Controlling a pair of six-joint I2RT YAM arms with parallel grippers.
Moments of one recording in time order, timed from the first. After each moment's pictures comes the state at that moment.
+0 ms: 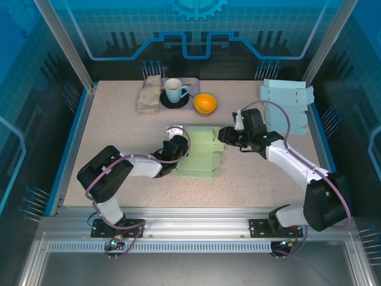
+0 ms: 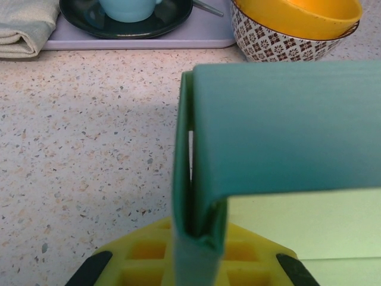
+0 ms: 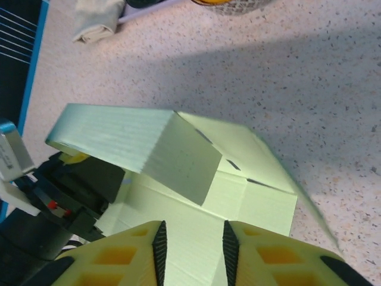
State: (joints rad) left arm -0.68 1.74 0.74 0.42 -0.51 -0.43; right arm 0.37 1.37 0.93 -0.34 -0.31 0.54
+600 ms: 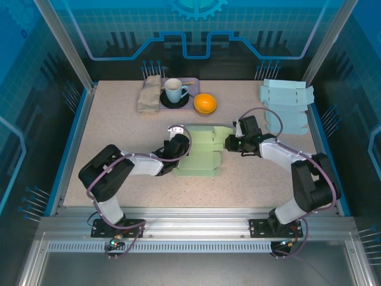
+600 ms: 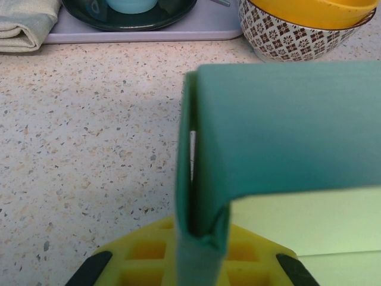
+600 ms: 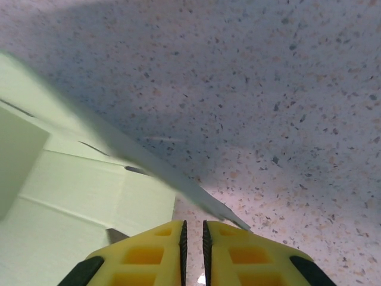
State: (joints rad) left arm -0.68 1.75 0.76 0.36 -0.52 -0.43; right arm 0.32 1.55 0.85 -0.27 -0.20 0.41
